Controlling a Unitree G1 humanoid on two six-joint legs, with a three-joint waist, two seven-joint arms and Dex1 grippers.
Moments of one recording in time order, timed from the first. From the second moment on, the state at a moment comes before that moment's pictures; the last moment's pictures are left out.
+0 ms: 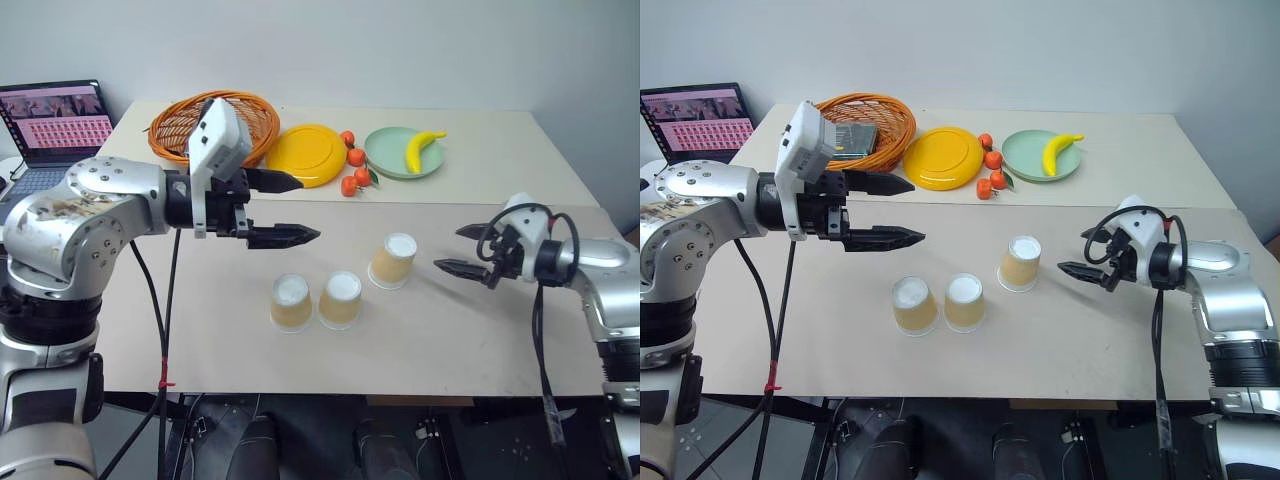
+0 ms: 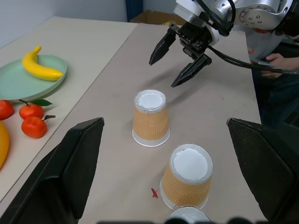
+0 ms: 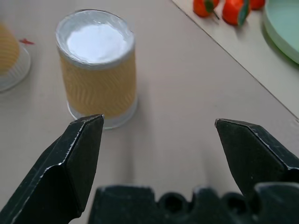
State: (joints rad) left arm -0.85 0.83 -0.02 -0.29 -0.71 0.92 -1.00; right arm -0.52 -0.84 -0.02 0.17 0.26 0.36 1.08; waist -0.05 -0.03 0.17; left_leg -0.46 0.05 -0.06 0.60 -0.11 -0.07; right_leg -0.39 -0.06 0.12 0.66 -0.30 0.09
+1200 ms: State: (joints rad) left arm -0.75 0.88 0.00 -0.38 -0.69 0.92 -0.92; right arm -0.78 -0.67 0.15 0.41 0.15 0.27 1.20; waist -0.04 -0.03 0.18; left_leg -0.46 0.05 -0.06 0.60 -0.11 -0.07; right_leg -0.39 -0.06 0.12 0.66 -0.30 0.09
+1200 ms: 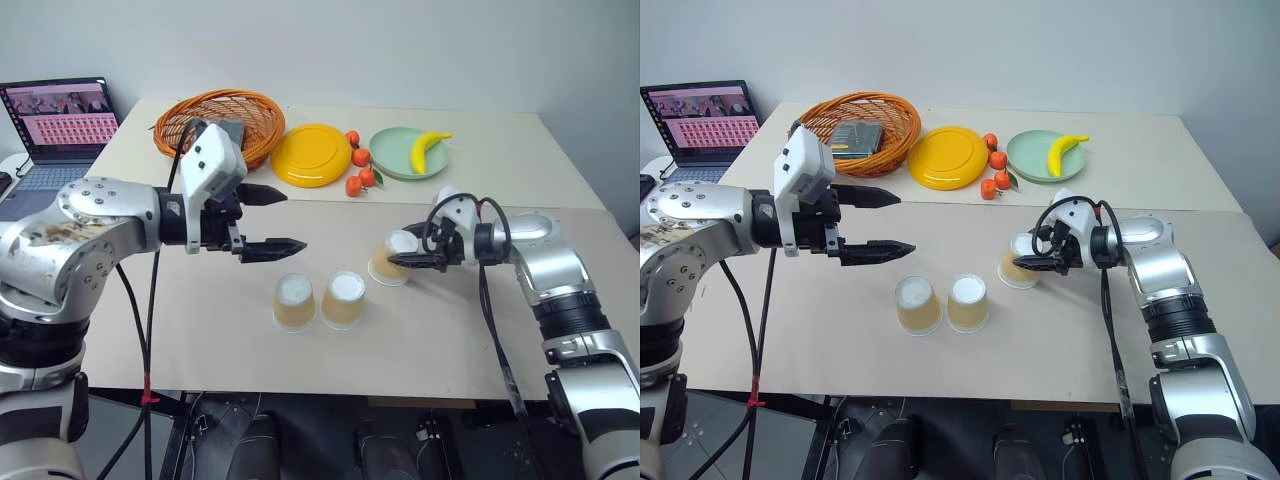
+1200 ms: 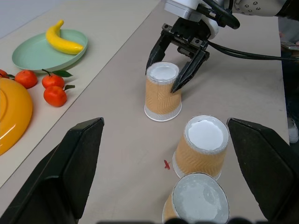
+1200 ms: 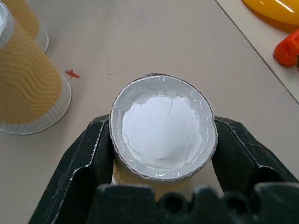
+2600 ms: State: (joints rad) left arm -0.82 0.82 -0.09 -0.25 -0.58 0.84 -1.04; right arm -0.45 -0.84 0.06 -0.20 0.35 0.59 1.13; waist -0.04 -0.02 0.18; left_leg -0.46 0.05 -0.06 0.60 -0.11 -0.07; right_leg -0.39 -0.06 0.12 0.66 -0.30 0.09
